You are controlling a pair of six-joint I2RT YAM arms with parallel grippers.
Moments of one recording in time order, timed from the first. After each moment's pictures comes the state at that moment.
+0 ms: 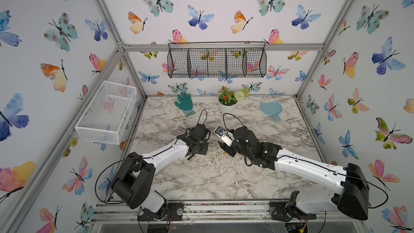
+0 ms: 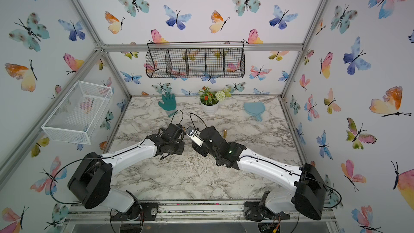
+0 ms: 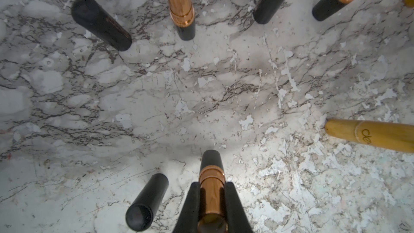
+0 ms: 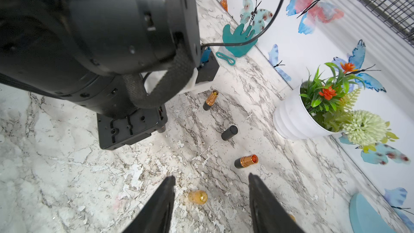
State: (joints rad) left arm -0.64 1.51 0.92 -0.51 -0.11 -0.36; right arm 1.03 1.35 1.02 -0.22 0.24 -0.26
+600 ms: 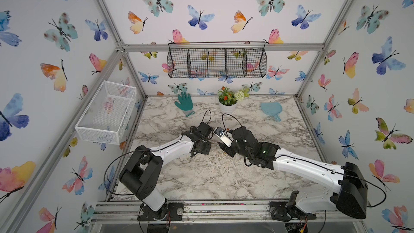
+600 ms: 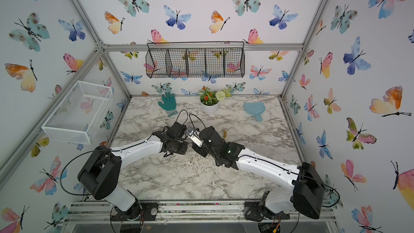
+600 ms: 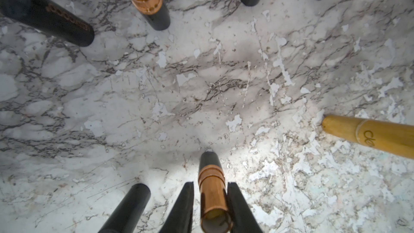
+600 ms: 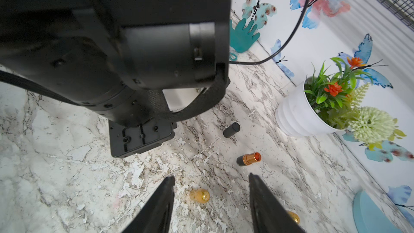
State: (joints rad) left arm -0.65 1.61 1.00 -0.56 -0.07 -0.33; right arm 1.03 1.36 1.01 -0.22 0.24 -0.25
